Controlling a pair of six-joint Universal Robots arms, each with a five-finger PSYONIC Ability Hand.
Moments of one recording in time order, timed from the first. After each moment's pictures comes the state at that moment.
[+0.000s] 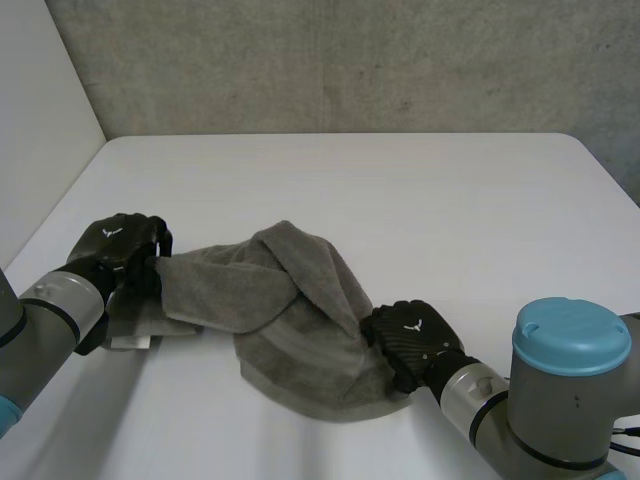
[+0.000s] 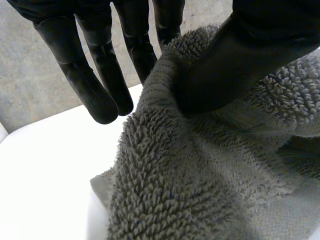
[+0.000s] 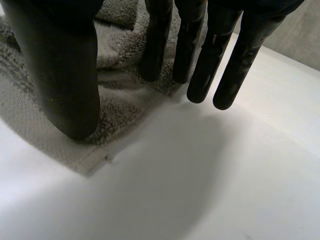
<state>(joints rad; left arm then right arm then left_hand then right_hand) 4.56 -1.78 -1.84 3.34 -1.36 3.26 2.12 -1.15 1.88 -0.30 1.37 2.92 1.40 1.44 1.44 1.44 1.46 0.64 0.63 0.64 0.64 0.47</state>
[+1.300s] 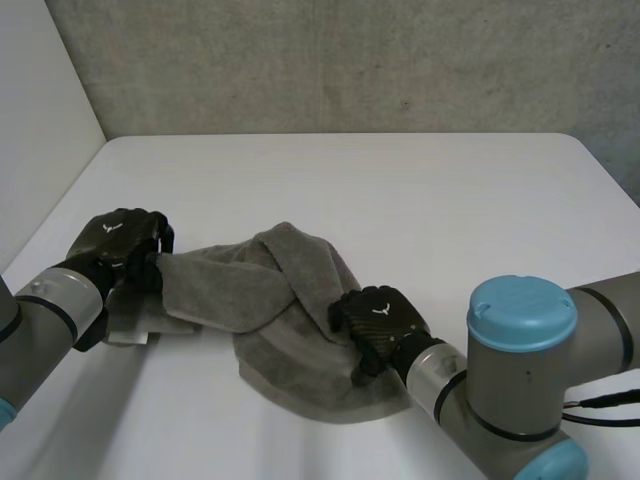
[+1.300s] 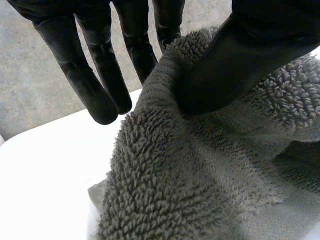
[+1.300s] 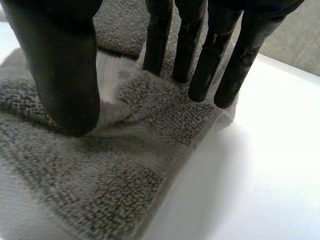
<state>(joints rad) 4.56 -1.76 -1.84 3.33 -1.34 3.26 2.21 -1.06 1.69 -0.24 1.39 3.01 1.40 1.41 1.41 1.40 1.43 0.62 0.62 0.62 0.62 0.45</state>
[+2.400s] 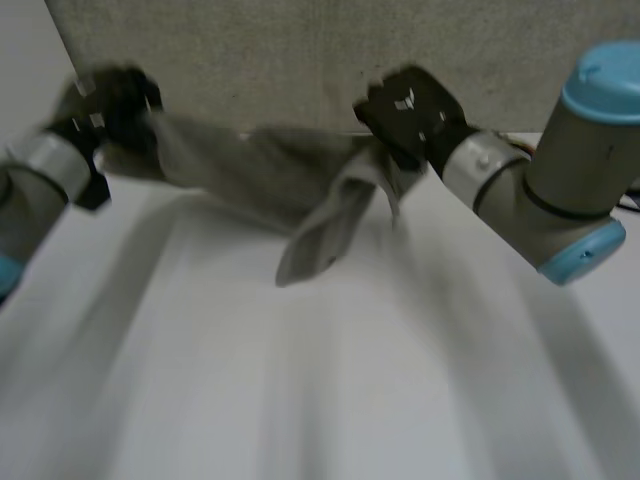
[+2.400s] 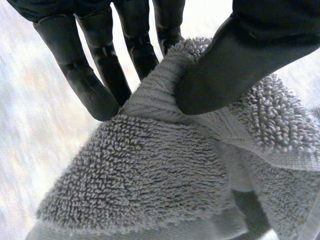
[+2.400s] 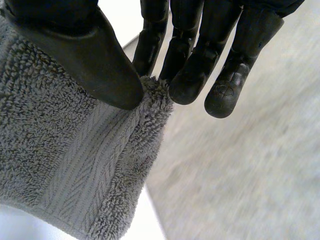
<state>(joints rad) 4.57 -1.94 -1.35 3.37 -1.27 3.00 2.01 -1.00 1.03 -0.09 1.15 2.52 1.41 1.49 1.54 1.51 1.47 1.30 1.27 1.33 1.33 1.14</state>
